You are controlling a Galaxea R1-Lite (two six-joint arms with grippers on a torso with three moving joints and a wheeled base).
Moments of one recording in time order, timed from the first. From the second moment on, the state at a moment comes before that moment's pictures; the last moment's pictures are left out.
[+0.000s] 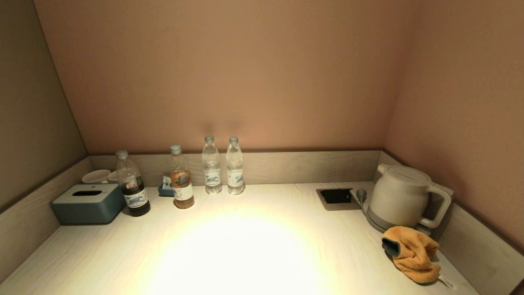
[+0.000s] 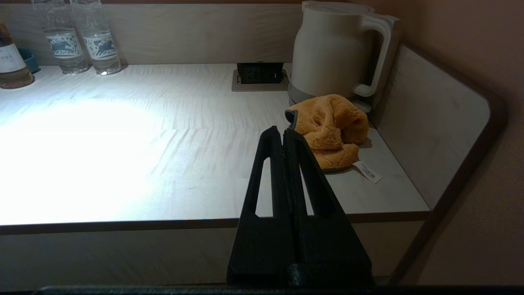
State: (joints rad) left arm 0.01 0.00 0.00 0.00 -0.01 -0.05; right arm 0.00 0.00 0.00 0.00 -0.01 -0.01
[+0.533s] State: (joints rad) left arm 0.01 0.00 0.00 0.00 -0.01 -0.05; right arm 0.00 0.00 0.00 0.00 -0.01 -0.01
